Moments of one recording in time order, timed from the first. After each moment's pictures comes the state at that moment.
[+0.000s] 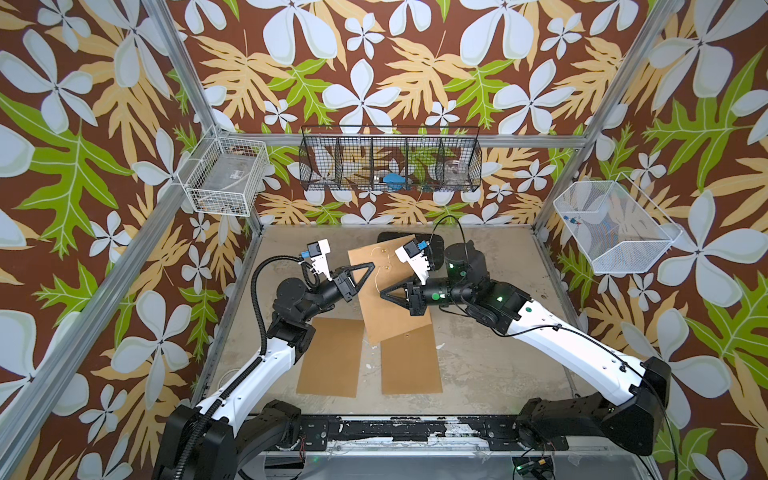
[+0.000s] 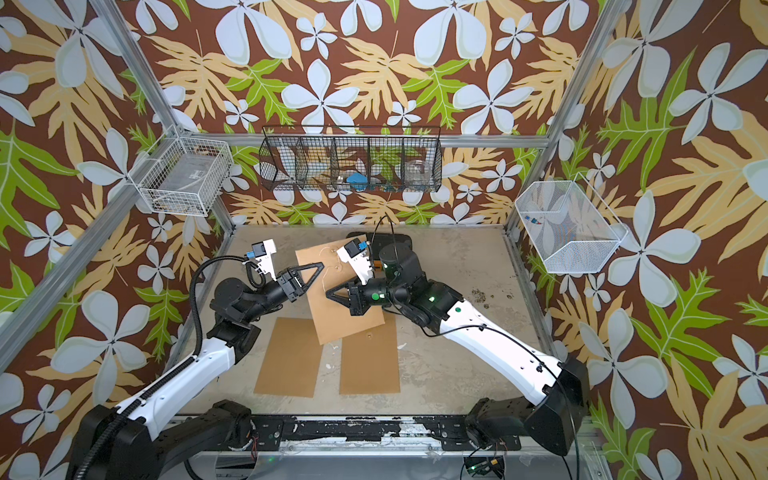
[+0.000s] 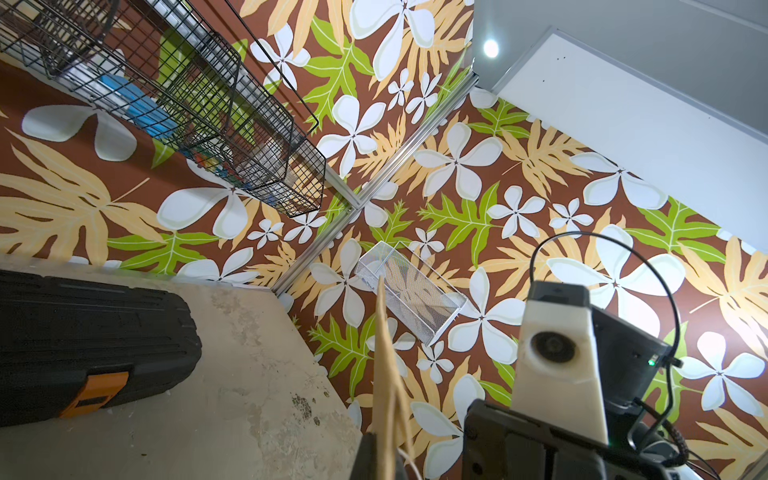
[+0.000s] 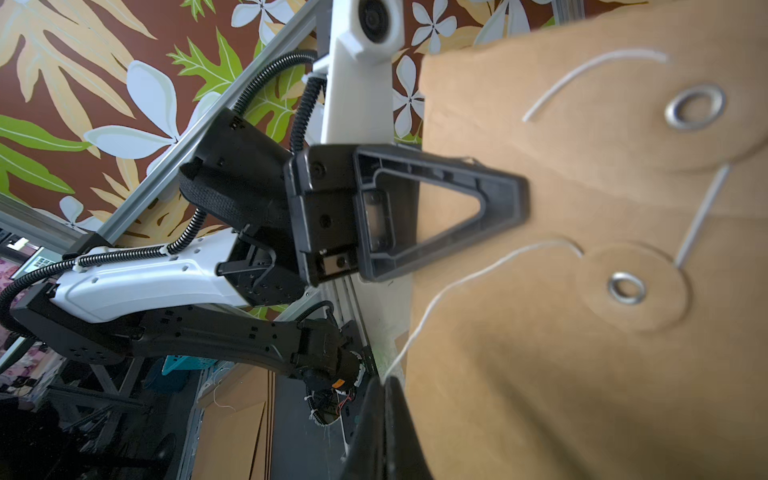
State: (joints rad) left arm -0.32 1.08 0.64 0.68 0.63 -0.93; right arm 0.78 1.34 1.24 -0.26 -0.60 0.42
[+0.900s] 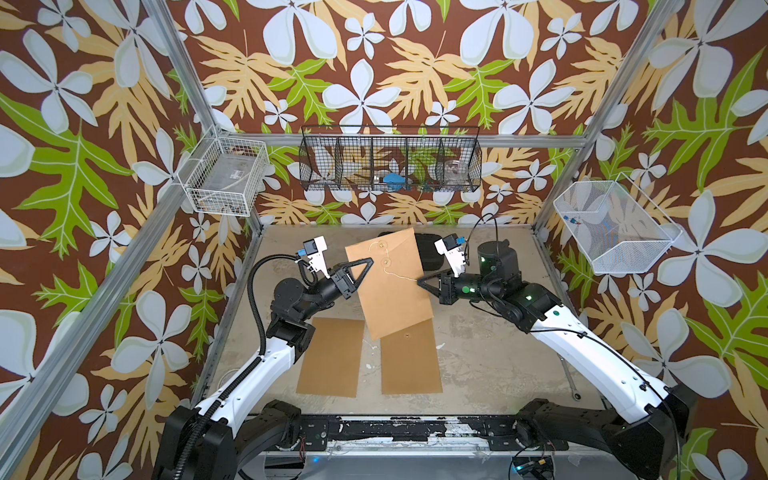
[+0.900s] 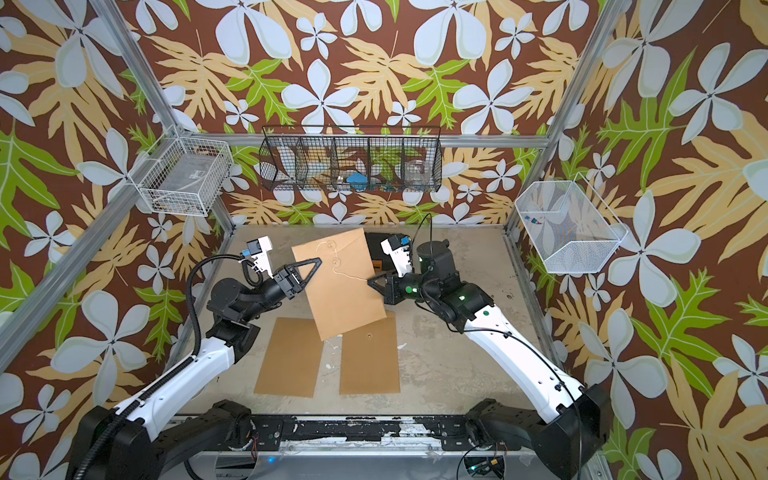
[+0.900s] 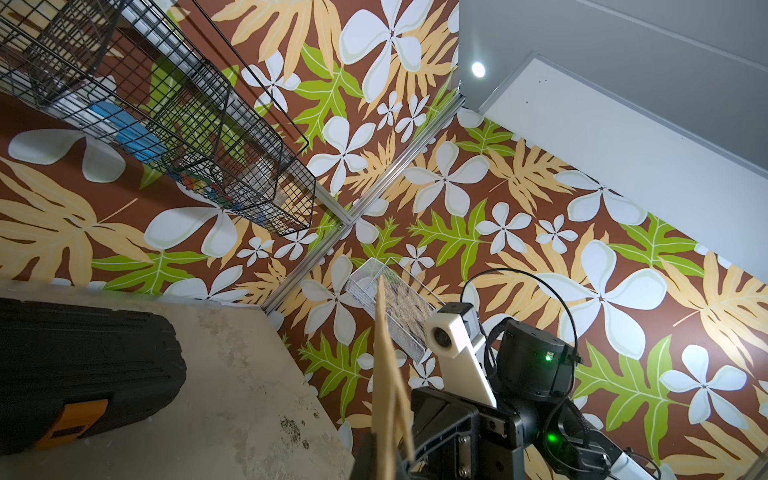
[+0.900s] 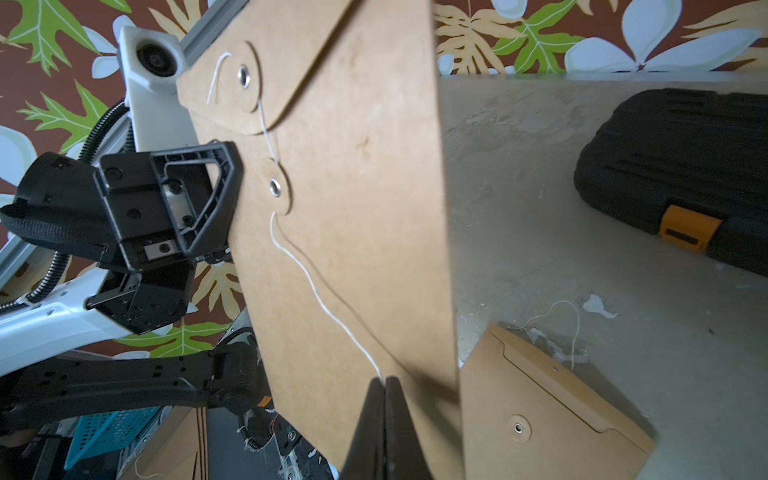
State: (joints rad) left arm -0.32 1.07 0.64 0.73 0.61 -0.96; right arm 0.53 1.23 1.16 -0.39 -0.54 0.36
